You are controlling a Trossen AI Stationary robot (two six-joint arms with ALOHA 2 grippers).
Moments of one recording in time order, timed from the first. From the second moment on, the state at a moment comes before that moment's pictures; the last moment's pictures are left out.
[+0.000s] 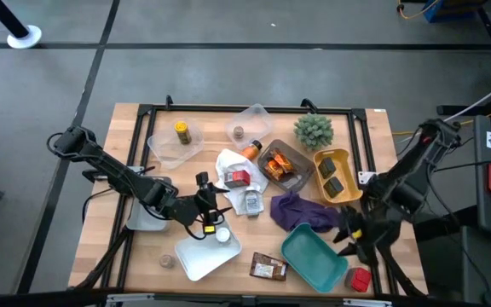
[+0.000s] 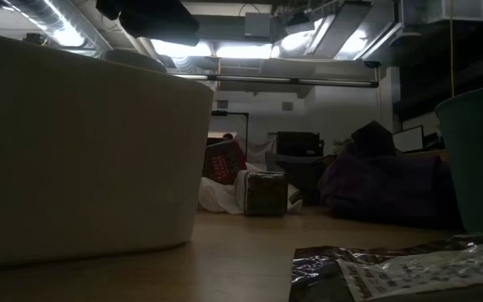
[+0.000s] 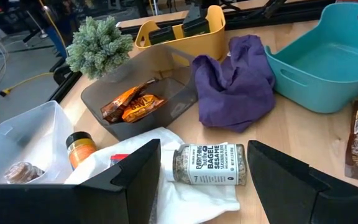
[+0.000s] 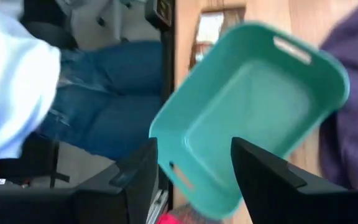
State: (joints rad) left arm -0.49 1.38 0.88 -0.09 -0.73 -0.18; right arm 0.90 1.06 0.98 -0.72 0.11 0.98
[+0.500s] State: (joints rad) left arm -0.49 1.38 0.88 -0.16 -0.73 -0.18; right arm 1.04 1.44 1.21 -0.93 -0.22 1.07
